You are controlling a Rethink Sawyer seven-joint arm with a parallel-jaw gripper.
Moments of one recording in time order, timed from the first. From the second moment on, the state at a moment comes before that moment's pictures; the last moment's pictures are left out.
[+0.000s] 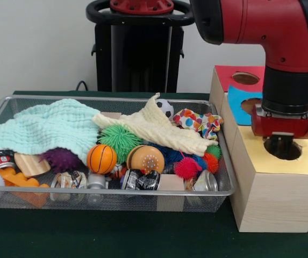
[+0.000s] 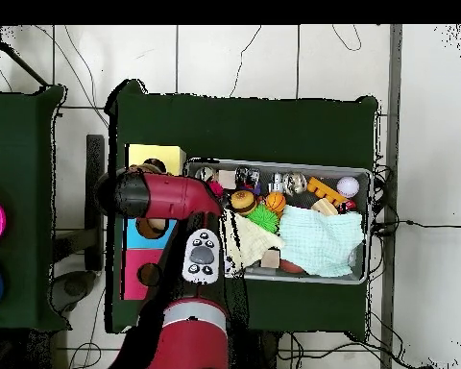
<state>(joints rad) 0.12 -0.42 -0.09 1.43 0.24 0.39 1.83</state>
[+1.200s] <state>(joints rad) 0.12 -0.39 -0.10 1.38 0.24 0.35 1.83</state>
